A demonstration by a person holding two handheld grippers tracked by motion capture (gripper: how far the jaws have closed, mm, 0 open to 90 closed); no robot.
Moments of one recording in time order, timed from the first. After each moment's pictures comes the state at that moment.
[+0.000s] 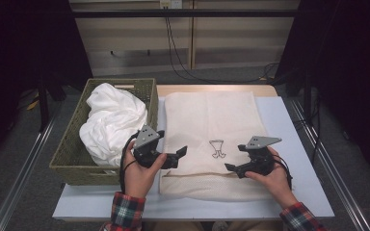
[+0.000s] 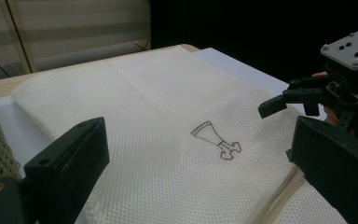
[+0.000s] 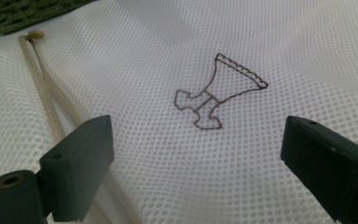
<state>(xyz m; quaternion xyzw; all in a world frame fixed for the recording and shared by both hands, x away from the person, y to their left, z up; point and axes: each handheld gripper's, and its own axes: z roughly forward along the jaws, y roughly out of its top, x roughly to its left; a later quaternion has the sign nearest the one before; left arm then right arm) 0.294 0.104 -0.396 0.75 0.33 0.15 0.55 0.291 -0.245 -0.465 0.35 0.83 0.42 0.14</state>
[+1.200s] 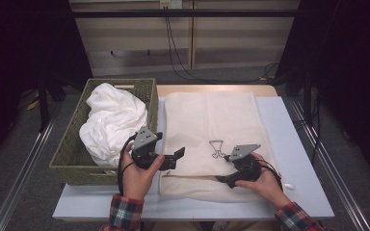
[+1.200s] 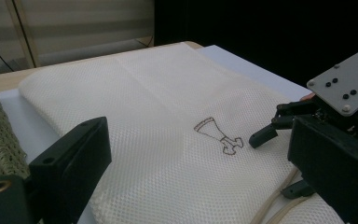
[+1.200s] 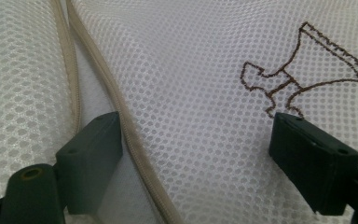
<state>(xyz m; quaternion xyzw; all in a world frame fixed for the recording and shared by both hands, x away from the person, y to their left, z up) 0.292 0.109 -0.398 0.75 0.34 0.15 0.55 0.290 -0.213 -0.488 0.27 0.88 0.37 0.11</state>
